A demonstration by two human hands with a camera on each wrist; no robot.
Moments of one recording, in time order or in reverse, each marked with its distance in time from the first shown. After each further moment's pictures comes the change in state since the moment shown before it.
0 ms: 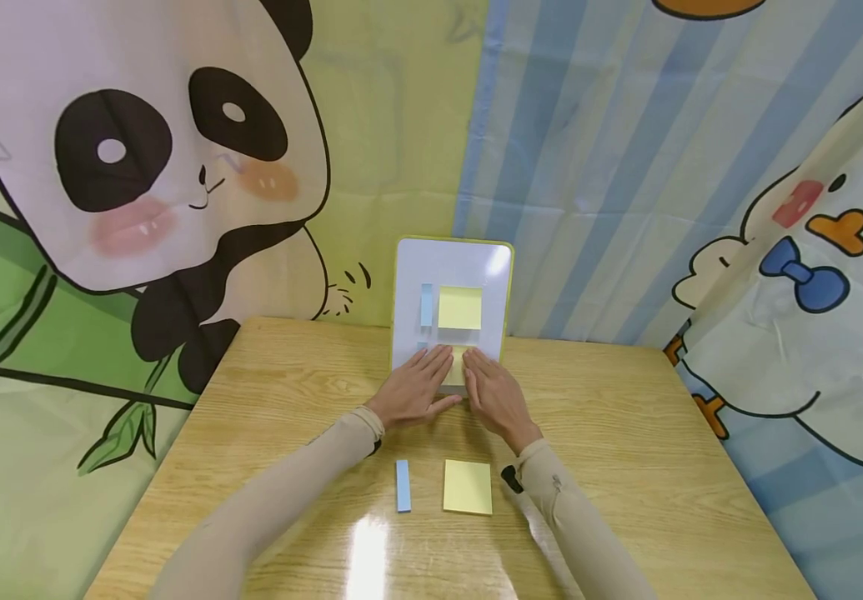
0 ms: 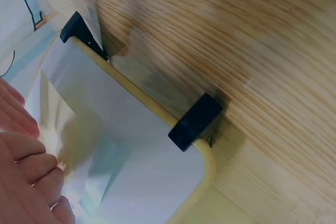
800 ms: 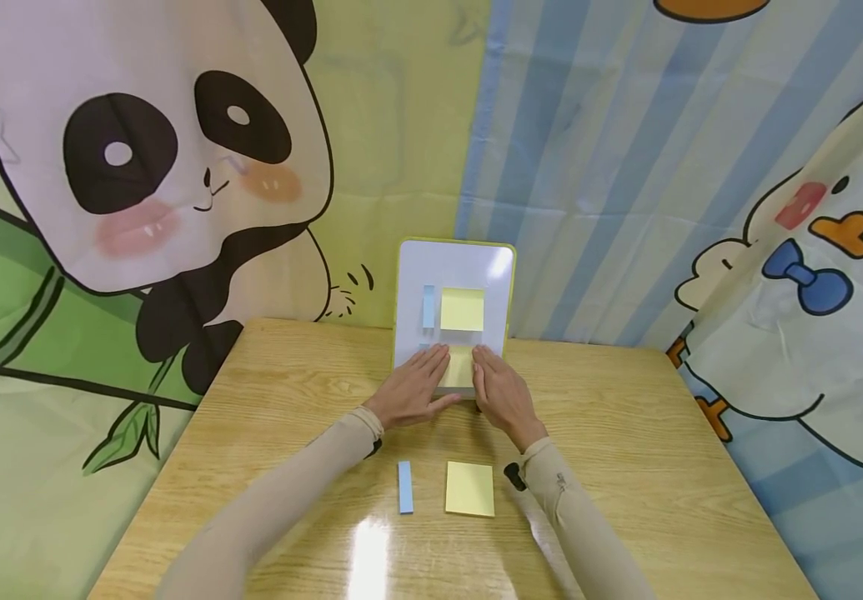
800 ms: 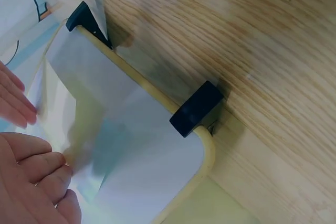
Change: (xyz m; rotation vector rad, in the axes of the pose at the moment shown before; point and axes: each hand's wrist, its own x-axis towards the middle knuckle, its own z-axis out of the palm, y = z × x) left_hand -0.003 -0.003 -0.005 -0.052 -0.008 -0.042; right_hand 0.006 0.003 -0.007 0.049 -0.033 0.131
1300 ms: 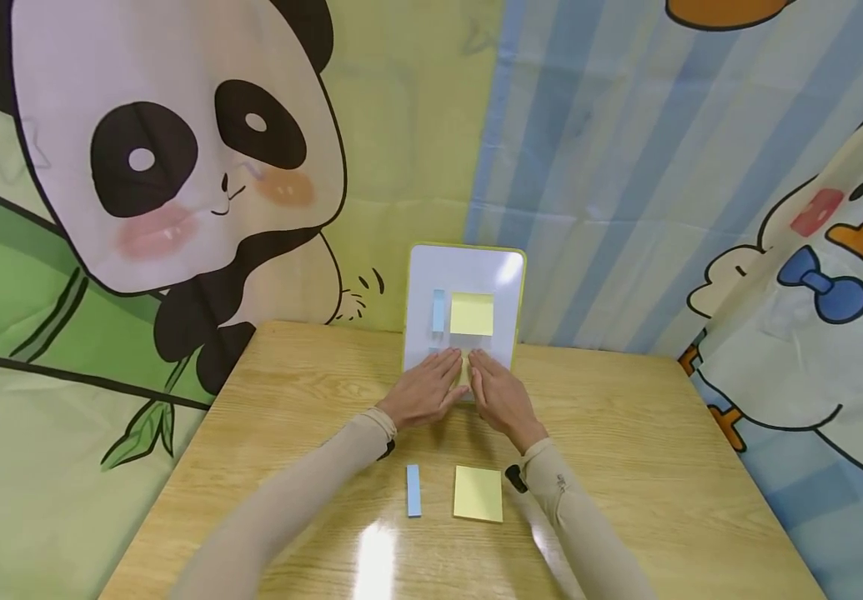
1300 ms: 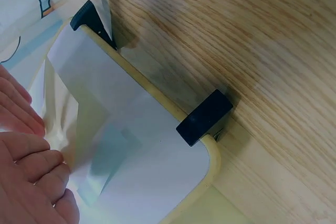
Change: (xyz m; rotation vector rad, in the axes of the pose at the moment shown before) left_hand 0.001 -0.001 -0.002 -0.024 0.004 0.008; right_hand 0.007 -0.011 0.006 0.010 -0.032 -0.053
